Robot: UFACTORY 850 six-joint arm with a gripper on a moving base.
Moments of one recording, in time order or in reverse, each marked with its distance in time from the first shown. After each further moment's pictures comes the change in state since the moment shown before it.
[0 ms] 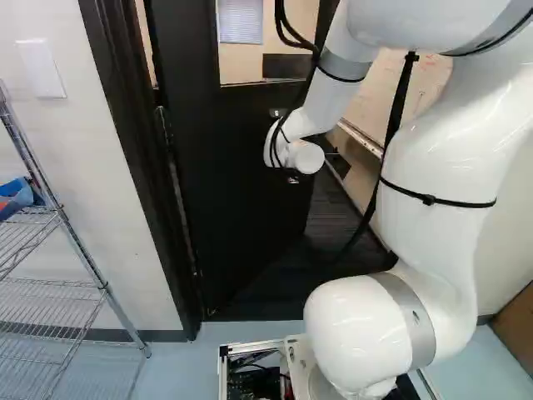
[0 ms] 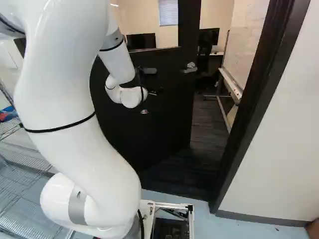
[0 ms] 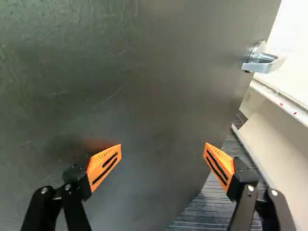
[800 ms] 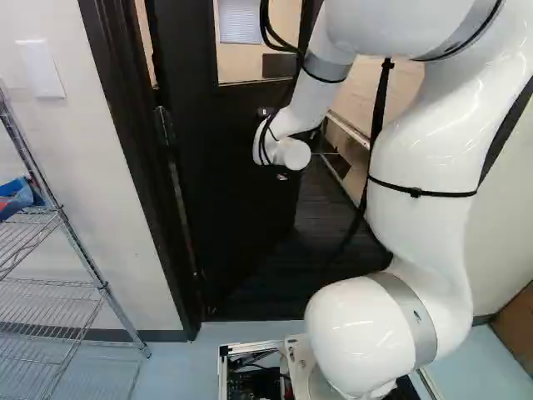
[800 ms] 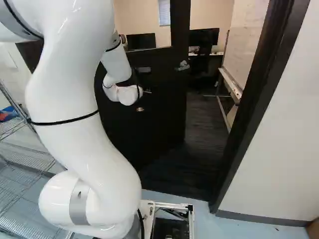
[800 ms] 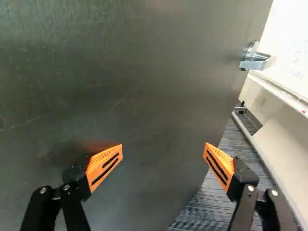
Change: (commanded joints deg) arm 3.8 -4.1 -4.7 0.0 0.0 0.0
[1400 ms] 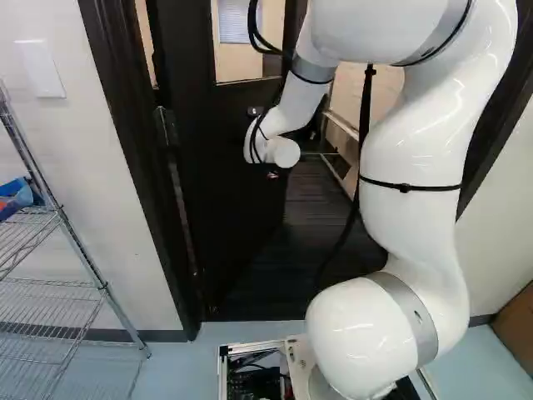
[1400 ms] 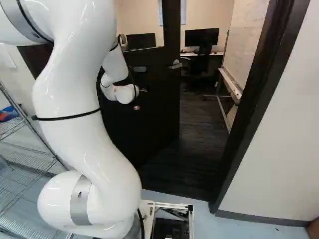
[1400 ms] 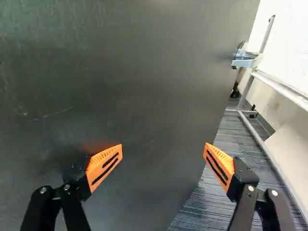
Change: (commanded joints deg) arm 2.9 -3.3 -3.9 0.0 0.0 0.0
